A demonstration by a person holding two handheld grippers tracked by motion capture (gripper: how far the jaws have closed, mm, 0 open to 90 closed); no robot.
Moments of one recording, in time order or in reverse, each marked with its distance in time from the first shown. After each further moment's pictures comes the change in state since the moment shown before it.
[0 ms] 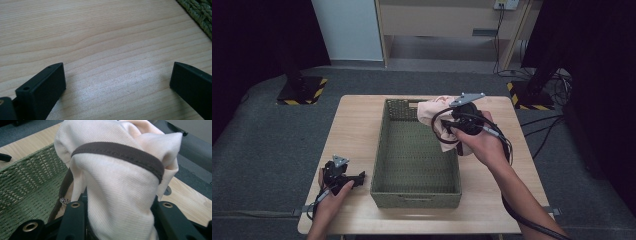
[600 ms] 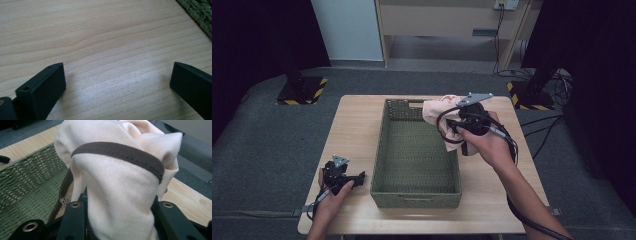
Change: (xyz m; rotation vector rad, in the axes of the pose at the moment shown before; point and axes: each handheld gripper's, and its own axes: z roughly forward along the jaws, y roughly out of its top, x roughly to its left) left arm 0.000 0.000 0.000 0.000 0.000 0.000; right arm -0.009 -0.006 -0.009 -0.015 -0.007 0.021
